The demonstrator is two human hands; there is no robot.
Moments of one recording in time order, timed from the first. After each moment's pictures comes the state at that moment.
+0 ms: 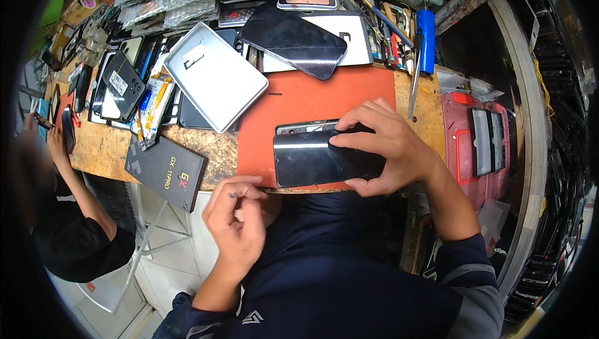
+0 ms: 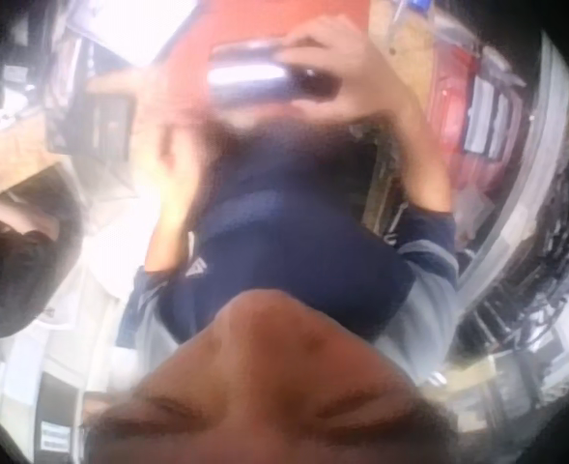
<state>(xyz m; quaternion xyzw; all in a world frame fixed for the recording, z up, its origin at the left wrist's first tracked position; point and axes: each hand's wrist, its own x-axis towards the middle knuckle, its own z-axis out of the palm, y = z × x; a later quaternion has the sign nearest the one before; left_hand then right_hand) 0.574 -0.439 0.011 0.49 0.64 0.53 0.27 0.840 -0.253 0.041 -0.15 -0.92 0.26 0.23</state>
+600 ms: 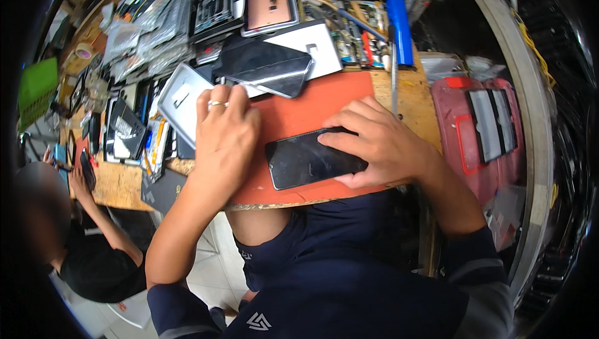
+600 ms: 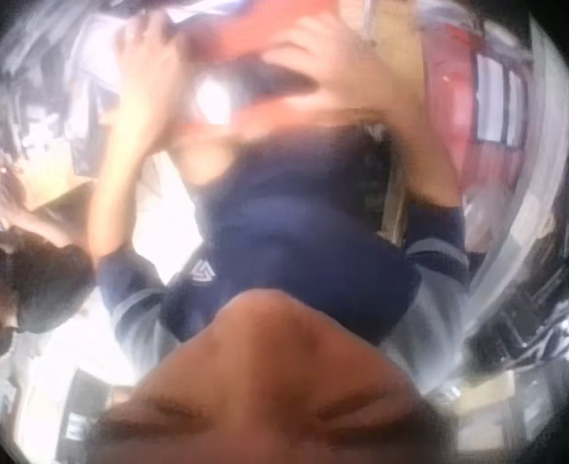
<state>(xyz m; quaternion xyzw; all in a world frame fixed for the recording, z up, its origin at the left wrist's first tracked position) 0.551 -0.279 0.048 0.84 0.51 0.05 -0.16 0.857 -0.251 0.034 -0.20 -0.94 0.19 0.22</state>
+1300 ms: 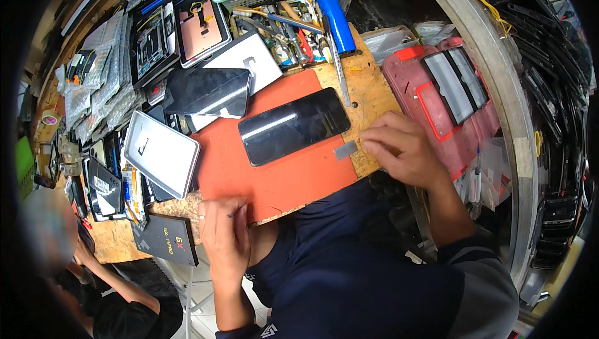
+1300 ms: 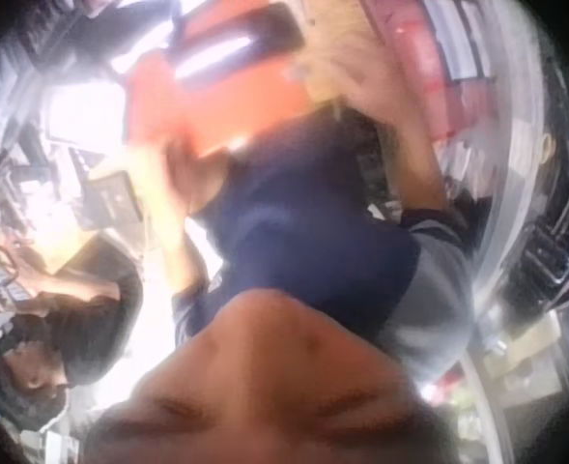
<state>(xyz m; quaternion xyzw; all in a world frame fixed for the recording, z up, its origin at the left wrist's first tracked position) 0.563 -0.384 0.028 0.77 0.54 0.32 0.11 0.926 -0.331 0.043 -0.52 -0.77 0.20 0.31</state>
